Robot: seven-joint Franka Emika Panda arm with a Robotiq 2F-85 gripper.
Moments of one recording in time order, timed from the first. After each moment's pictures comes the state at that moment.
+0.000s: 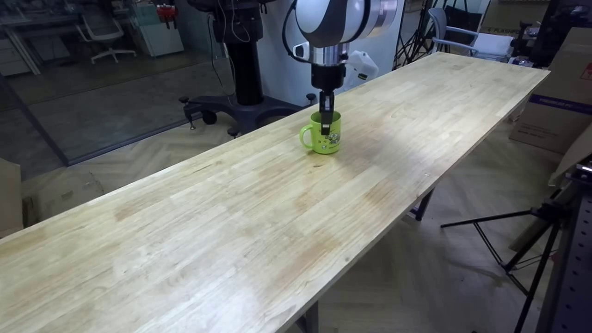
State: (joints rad) arm -0.25 0.76 0.10 -1.74 -0.04 2.47 -0.89
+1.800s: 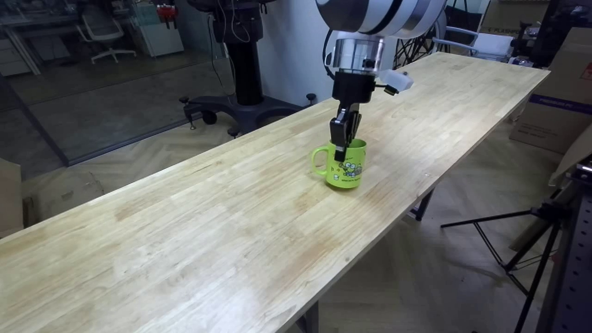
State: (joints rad) arm -0.29 0.53 0.18 -2.13 0.32 2.50 -0.70
